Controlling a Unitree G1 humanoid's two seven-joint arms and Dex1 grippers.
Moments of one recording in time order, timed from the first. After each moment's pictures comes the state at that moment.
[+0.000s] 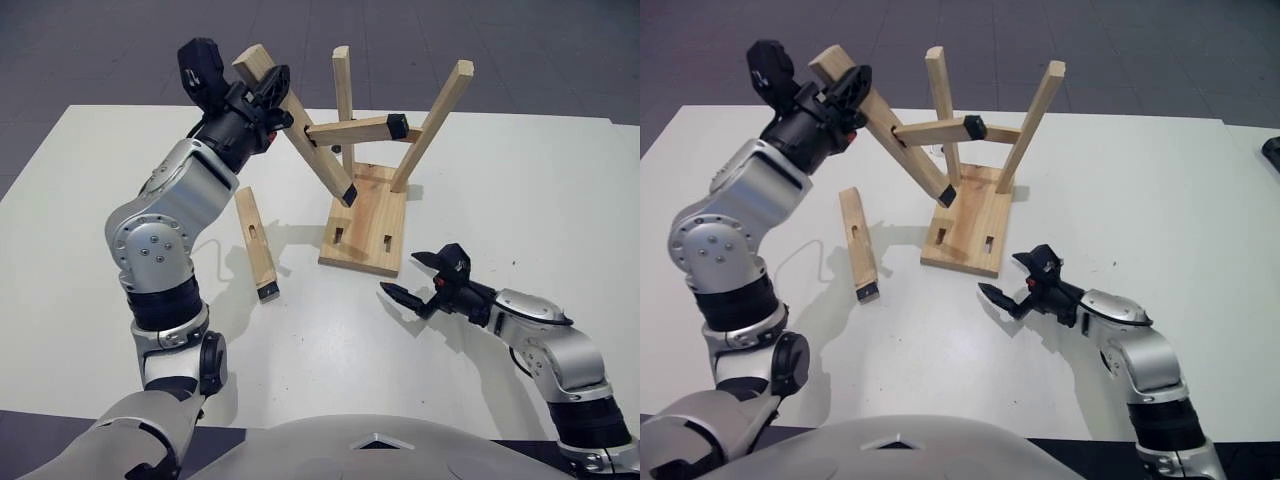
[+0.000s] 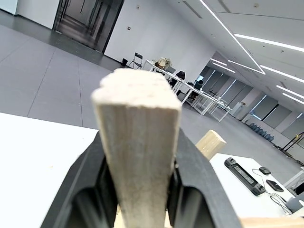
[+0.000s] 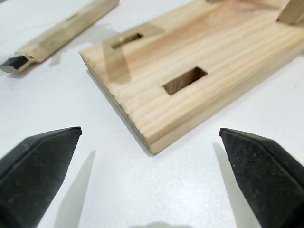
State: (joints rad) left arm -0.57 0.16 0.19 -0.37 -1.00 0.88 0.32; right arm 0.11 -0.55 0.08 -0.30 0.39 0.59 0.64
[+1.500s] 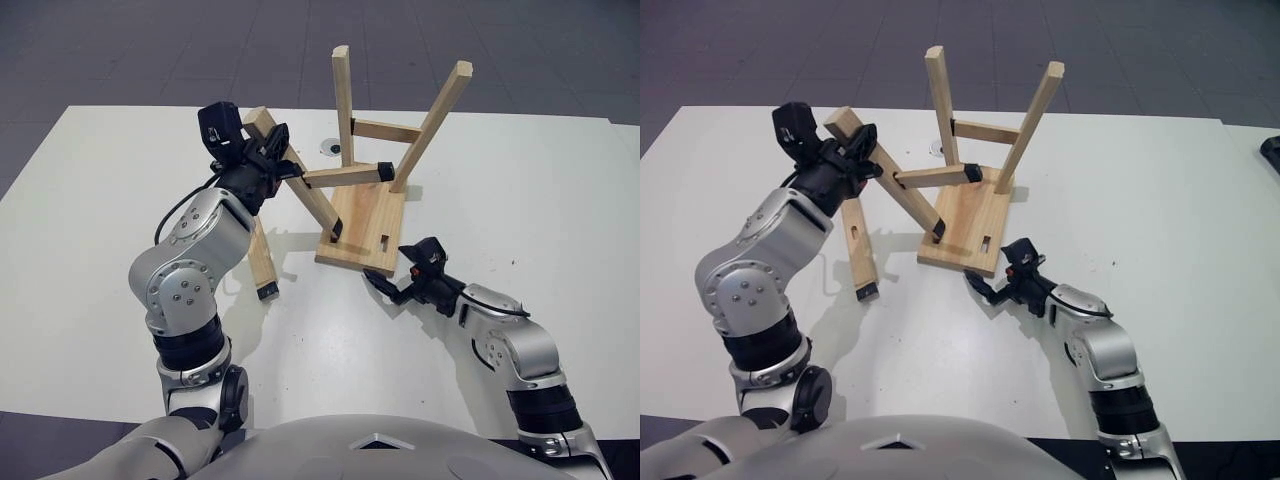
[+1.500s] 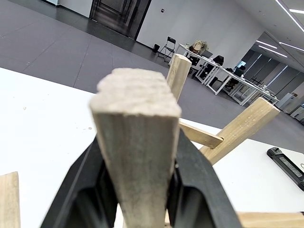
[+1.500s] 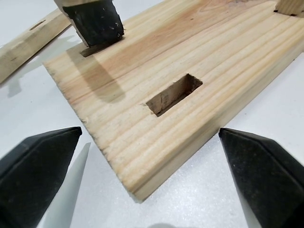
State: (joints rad) left arm -0.41 0.03 0.17 -0.56 -0.80 1.01 0.40; right arm 0.04 -0.39 0.12 -0.26 0.33 0.61 0.49
